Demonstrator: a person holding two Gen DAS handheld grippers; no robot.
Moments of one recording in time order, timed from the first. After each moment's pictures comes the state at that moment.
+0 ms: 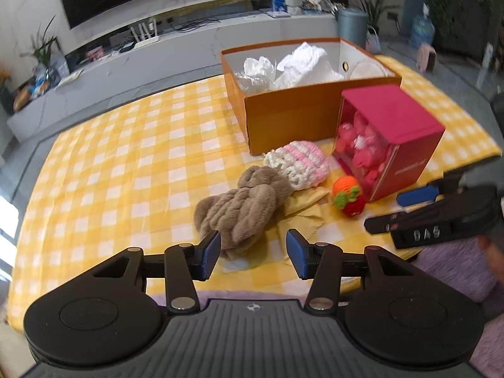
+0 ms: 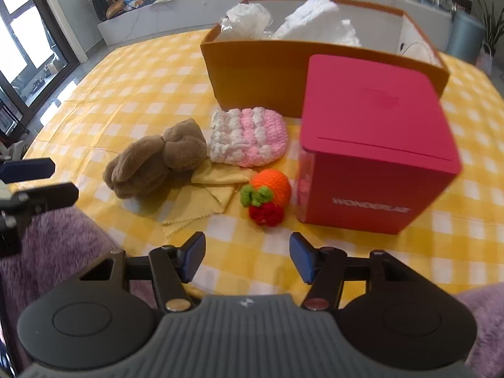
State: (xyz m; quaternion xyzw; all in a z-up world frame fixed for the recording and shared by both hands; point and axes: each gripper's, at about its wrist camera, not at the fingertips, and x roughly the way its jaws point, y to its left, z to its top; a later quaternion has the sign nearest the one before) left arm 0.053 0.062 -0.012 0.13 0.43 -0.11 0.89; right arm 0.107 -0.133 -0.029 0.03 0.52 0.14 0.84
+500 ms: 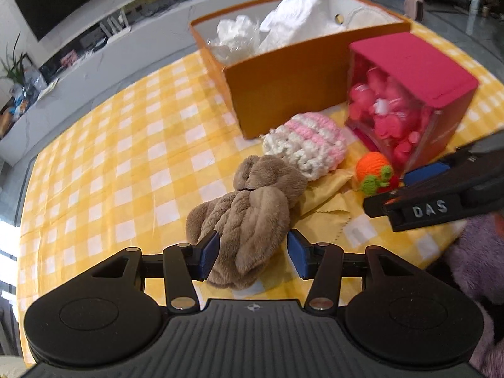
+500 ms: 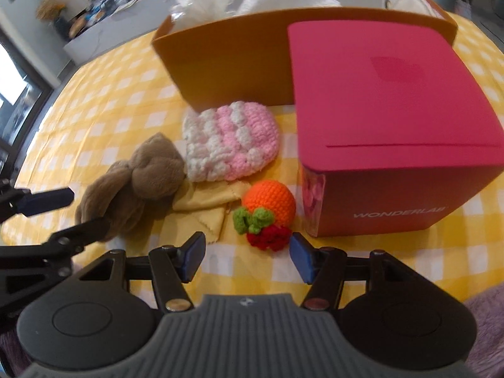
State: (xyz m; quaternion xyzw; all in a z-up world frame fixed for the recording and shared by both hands) left arm 0.115 0.043 -0.057 0.20 0.47 -0.13 0.85; right arm 0.146 -0.126 -0.062 0.10 0.55 0.08 0.82
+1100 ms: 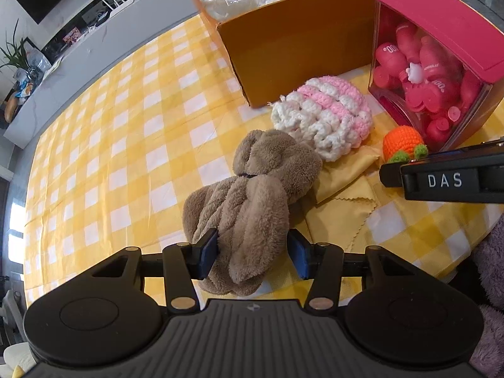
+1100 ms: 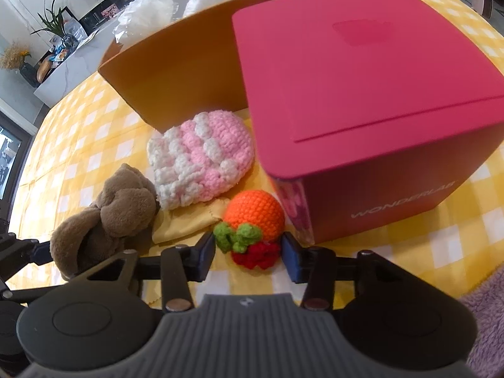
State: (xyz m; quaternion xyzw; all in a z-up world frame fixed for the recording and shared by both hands) left arm 0.137 0.028 -0.085 0.23 0.53 -0.09 0.81; right arm 0.158 -0.135 -0.084 0.18 0.54 0.02 0.82
